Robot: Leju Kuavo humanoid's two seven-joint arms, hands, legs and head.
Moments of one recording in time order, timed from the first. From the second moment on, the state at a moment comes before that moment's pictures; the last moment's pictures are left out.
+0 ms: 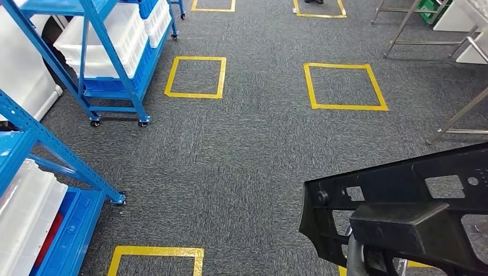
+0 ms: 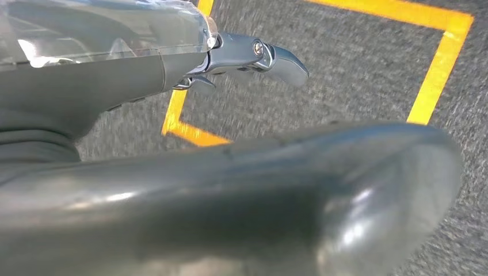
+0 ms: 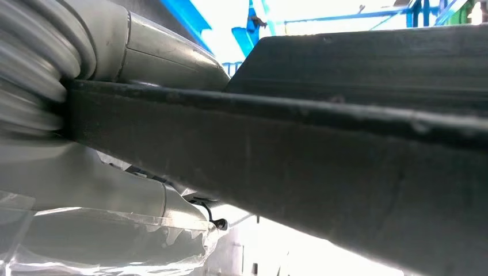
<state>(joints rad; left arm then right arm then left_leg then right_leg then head) -0.07 -0.16 1.33 -0.28 -0.94 0.09 -0.51 0.52 0.20 0.20 -2.07 0.15 -0.18 -0.62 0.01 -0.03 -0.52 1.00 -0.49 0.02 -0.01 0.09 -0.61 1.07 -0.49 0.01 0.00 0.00</state>
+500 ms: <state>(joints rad) -0.07 -0.16 1.33 -0.28 -0.95 0.09 -0.51 0.52 0.21 0.19 -2.08 0.15 -0.18 -0.62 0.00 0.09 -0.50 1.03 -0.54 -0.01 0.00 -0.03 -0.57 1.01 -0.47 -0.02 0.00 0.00</state>
